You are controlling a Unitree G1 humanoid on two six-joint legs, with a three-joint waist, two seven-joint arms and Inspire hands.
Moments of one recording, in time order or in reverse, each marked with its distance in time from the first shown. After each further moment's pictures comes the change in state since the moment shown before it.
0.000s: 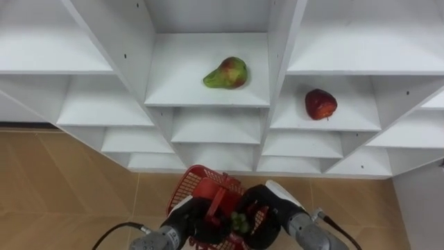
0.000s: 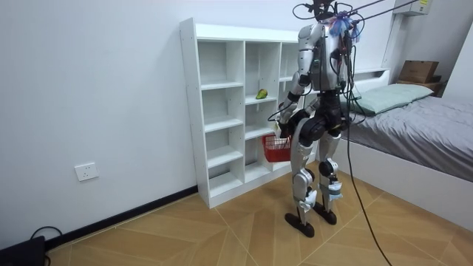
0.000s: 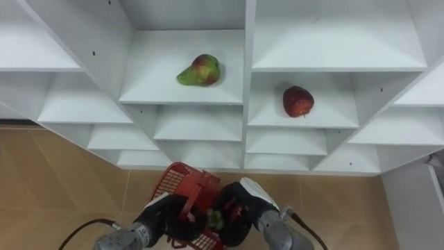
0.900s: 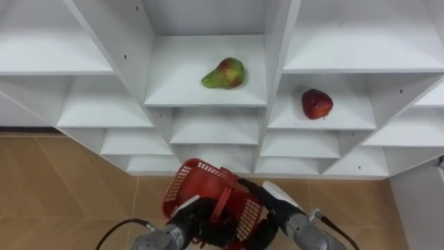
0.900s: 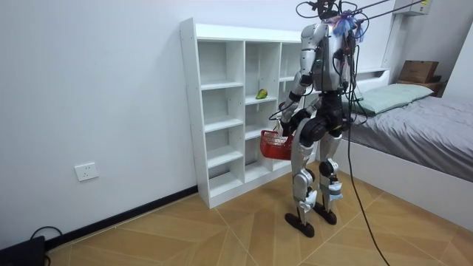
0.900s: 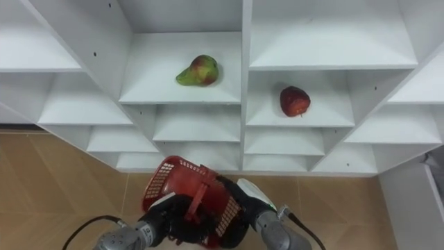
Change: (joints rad) left arm -0.004 0.001 -0.026 -0.016 0.003 0.004 -0.045; right arm 0.000 0.003 0.014 0.005 0.001 0.002 0.000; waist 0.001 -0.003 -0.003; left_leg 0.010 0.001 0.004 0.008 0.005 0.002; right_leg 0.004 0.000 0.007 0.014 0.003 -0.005
